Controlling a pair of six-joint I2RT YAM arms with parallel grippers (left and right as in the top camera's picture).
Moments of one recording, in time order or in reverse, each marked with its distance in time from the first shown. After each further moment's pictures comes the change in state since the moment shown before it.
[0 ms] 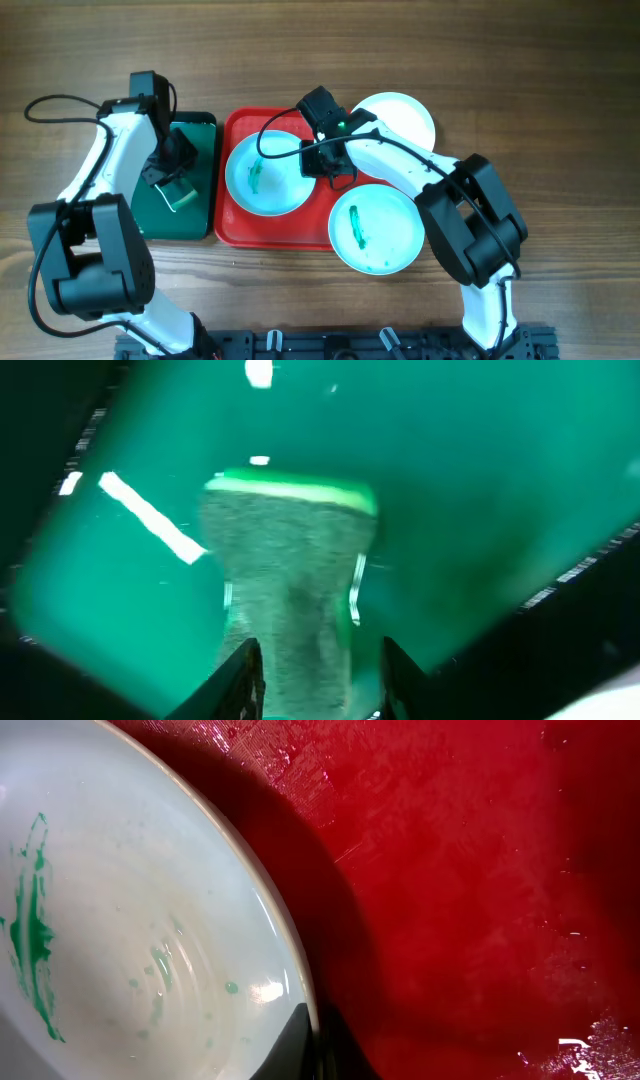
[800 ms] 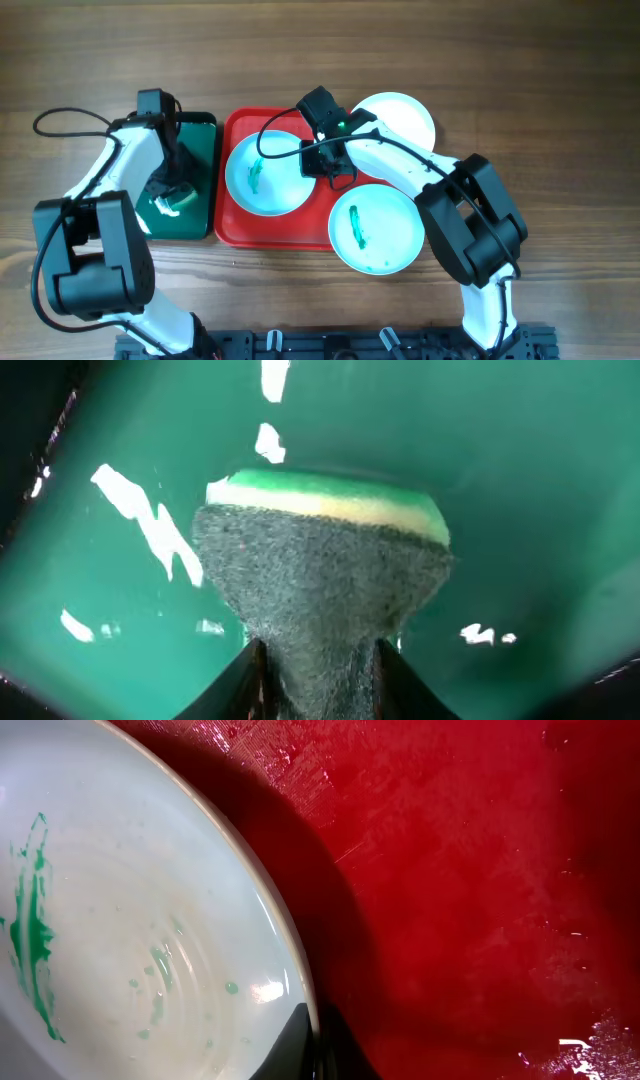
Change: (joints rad) left arm 0.000 0.000 -0.134 0.146 -0.046 0.021; right arm 0.000 0.000 0.000 0.000 0.000 0.000
